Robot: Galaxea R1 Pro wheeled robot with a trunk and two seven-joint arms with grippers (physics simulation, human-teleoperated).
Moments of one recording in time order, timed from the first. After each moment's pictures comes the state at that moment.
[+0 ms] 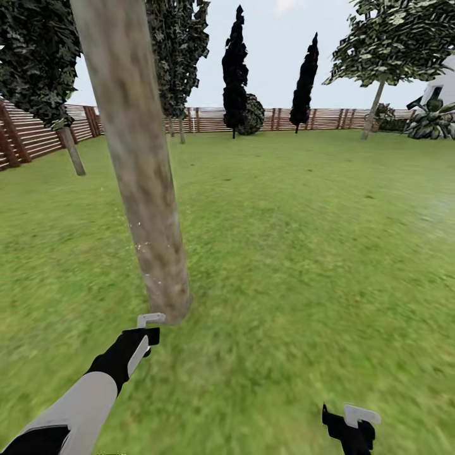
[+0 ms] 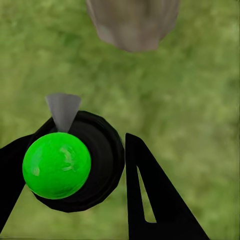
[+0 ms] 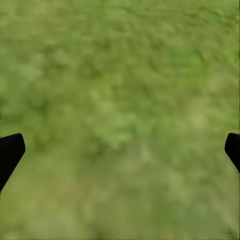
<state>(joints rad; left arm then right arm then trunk) -0.76 0.00 0.08 -0.49 0.02 0.40 0.18 -0.44 -0.03 -0.70 -0.19 0.52 -0.44 -0.12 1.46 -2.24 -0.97</state>
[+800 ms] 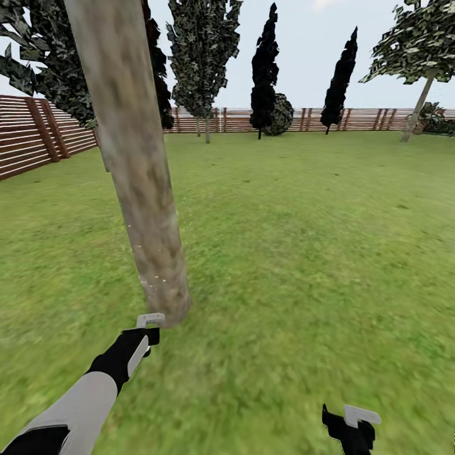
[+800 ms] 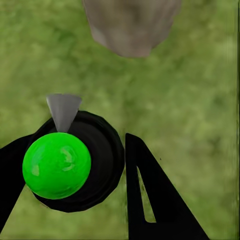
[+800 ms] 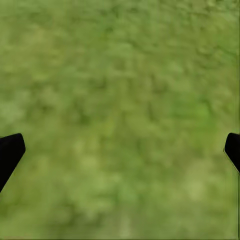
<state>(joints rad) -0.76 0.00 0.08 -0.49 0.02 0.40 0.18 -0.44 -0.03 -0.70 -0.19 0.52 -0.44 -0.12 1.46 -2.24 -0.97</state>
